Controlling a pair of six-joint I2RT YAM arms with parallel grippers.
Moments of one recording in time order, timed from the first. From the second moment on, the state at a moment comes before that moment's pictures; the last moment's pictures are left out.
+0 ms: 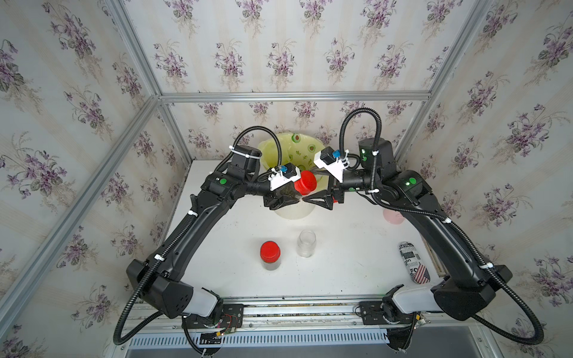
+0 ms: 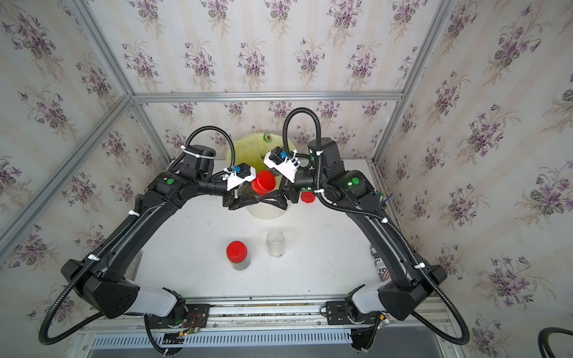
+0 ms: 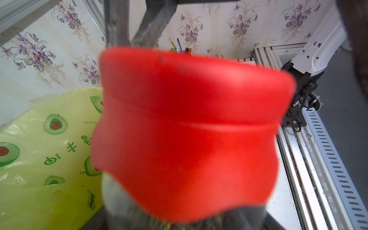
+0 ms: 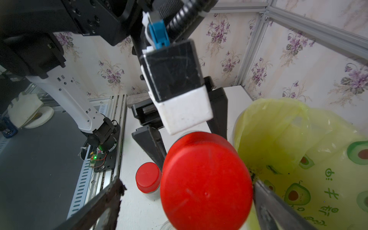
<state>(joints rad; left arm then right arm) -0.45 1.46 1.60 -0.82 0.71 0.74 0.58 1.39 1.70 -0.77 -0.70 -0.34</state>
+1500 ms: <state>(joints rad) -0.45 1.46 1.60 -0.82 0.70 0.74 0.70 1.34 1.57 -0.61 -0.35 0.27</state>
